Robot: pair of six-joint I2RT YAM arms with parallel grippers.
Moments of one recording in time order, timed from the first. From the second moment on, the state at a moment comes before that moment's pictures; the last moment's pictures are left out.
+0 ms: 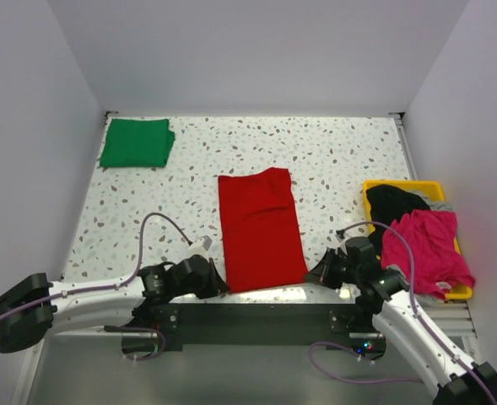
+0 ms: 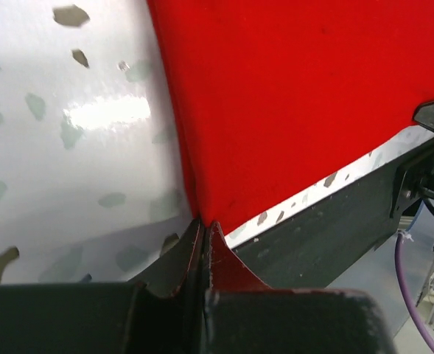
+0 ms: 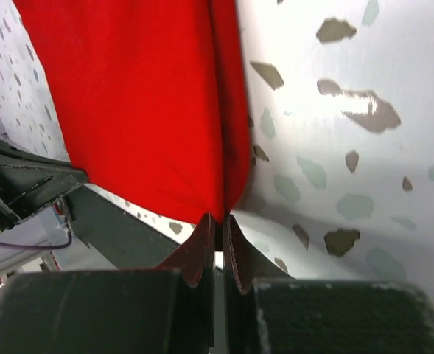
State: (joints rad) left arm -1.11 0.90 0.20 -0.10 -0.10 -1.22; right arm 0.41 0.51 0.16 -0.49 -0.40 0.85
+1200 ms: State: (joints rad) left arm -0.93 1.03 0.72 -0.41 -0.32 -1.01; right arm 0.41 0.81 0.71 -0.73 -0.24 0.72
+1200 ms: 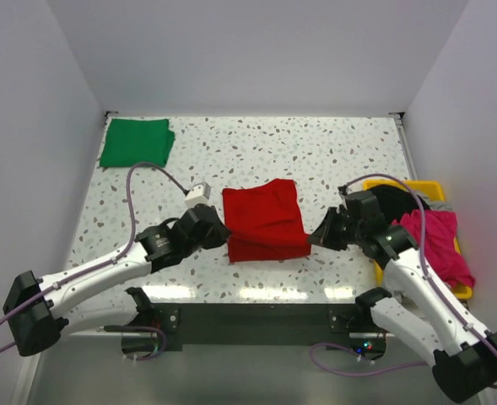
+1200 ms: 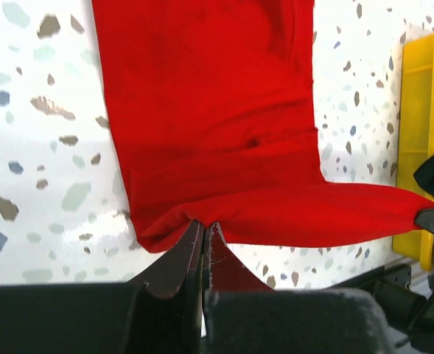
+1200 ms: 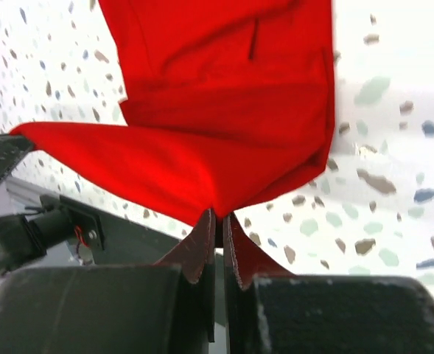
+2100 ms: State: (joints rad) left arm -0.32 1.83 1.25 -0.17 0.11 -0.69; right arm 0.25 2.05 1.61 -0.50 -0.19 0.59
